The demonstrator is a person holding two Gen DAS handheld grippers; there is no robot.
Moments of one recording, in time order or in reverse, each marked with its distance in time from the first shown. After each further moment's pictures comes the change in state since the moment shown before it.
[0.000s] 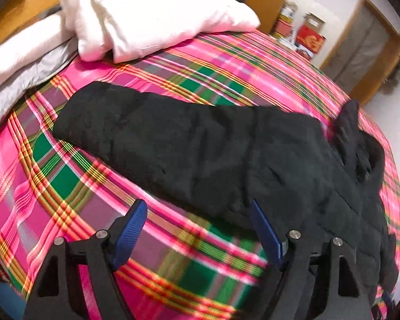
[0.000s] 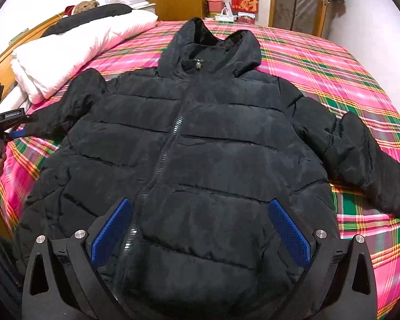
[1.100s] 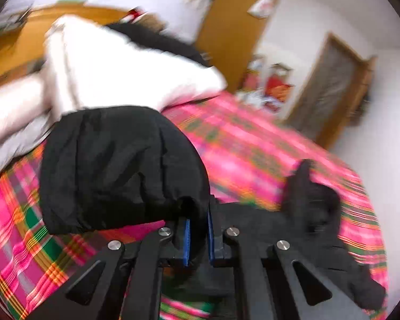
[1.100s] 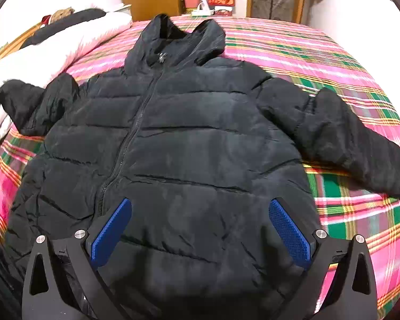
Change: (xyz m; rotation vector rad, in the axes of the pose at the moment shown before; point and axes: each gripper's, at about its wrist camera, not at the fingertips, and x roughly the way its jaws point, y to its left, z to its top) left arm -0.100 -0.057 0.054 0.072 -0.334 -0.202; right arm -0.012 -0.046 -0.015 0.105 -0.009 -0.055
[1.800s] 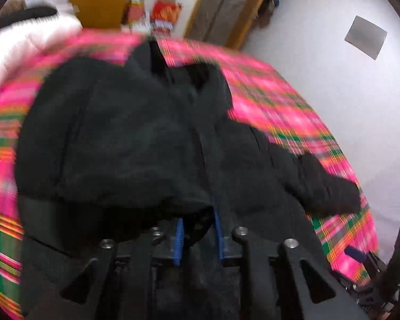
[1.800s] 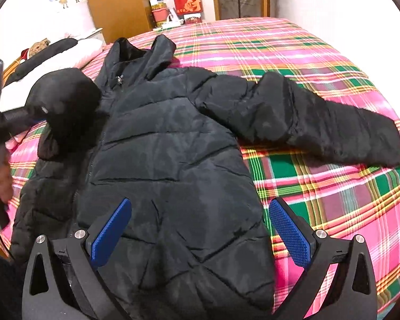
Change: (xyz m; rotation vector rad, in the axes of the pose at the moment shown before) left arm 0.065 -0.221 -0.153 0.347 0.426 -0.390; right arm -0.015 -0.071 -0.020 0.143 -0.027 -0.024
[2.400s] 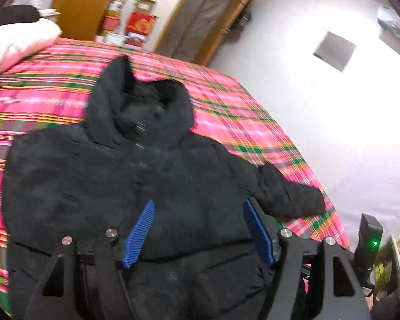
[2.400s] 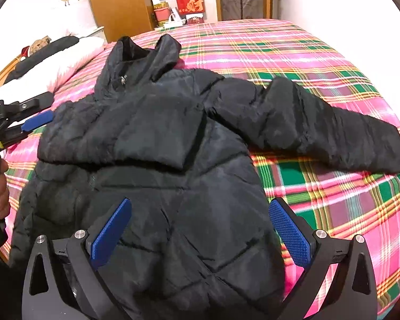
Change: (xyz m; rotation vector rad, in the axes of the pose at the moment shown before) left arm -0.062 -0.004 -0.007 0.007 -0.117 -0.160; right arm 0.002 0.019 0.018 -0.011 -0.018 0.010
